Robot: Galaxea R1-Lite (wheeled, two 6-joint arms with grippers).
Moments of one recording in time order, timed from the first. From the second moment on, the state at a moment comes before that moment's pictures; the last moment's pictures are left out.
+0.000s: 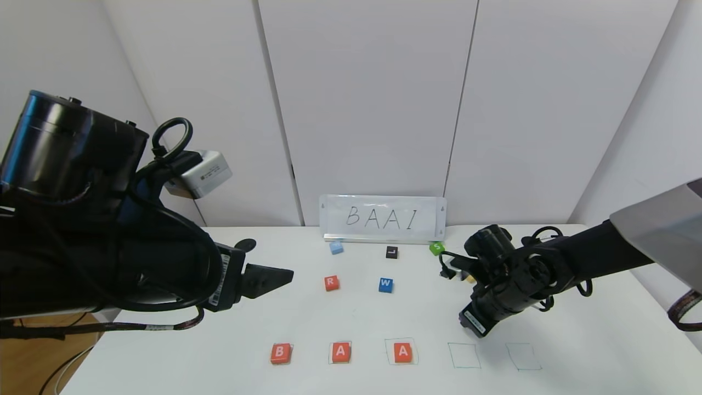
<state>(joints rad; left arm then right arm) -0.52 1.41 -1.10 0.35 0.07 -0.13 0.38 2.20 -1.24 0.18 0.01 -0.29</state>
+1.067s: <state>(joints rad) -0.52 1.44 -1.10 0.35 0.08 -0.12 0.37 2.14 -1.16 0.21 0.10 -0.79</state>
